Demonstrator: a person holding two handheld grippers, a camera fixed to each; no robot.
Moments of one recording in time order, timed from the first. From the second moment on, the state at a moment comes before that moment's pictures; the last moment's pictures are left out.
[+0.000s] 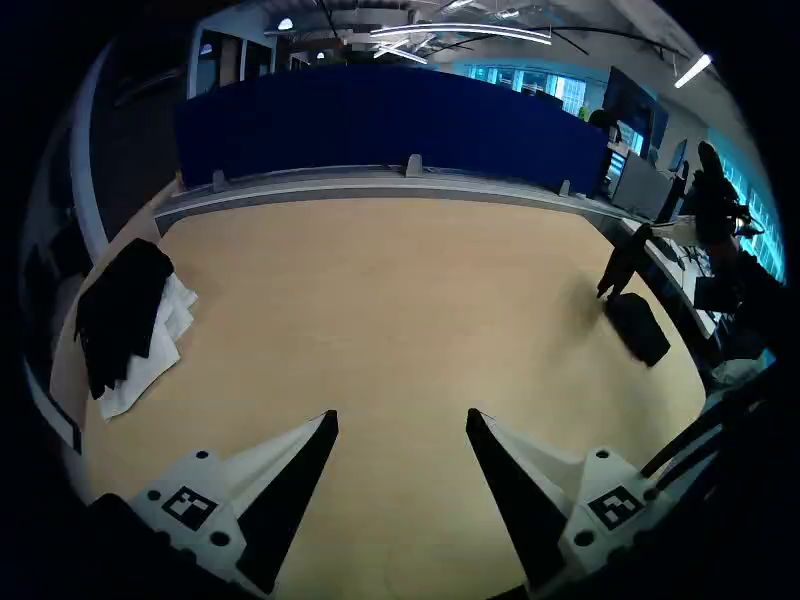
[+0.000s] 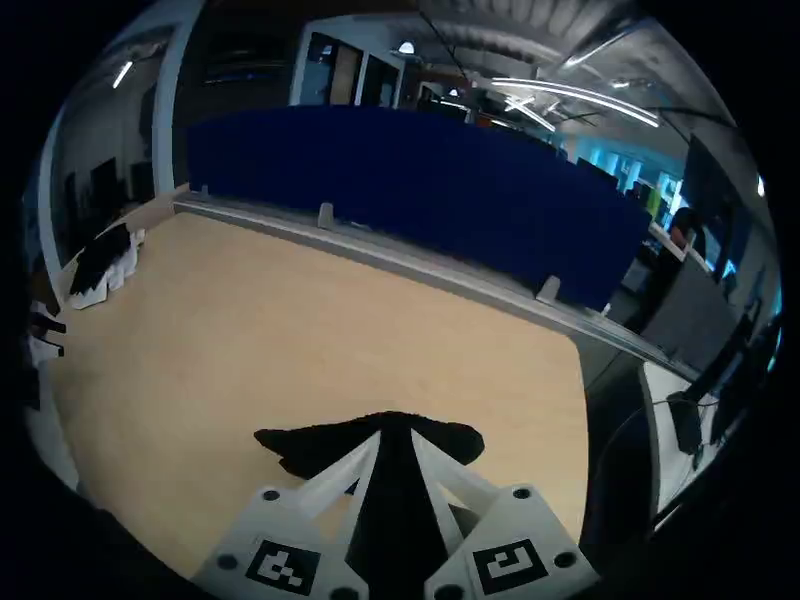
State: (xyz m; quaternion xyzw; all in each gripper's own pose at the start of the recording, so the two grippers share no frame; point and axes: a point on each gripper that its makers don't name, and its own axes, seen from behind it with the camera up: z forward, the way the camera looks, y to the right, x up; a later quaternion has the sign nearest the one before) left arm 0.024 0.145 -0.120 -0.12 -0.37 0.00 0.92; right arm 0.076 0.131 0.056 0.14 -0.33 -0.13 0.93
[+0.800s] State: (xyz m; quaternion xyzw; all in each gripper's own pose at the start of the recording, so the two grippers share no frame) left arm 0.027 0.157 -0.116 -0.13 -0.37 0.01 0.92; right arm 0.029 0.216 -0.025 0.06 -0.39 -0.10 0.91
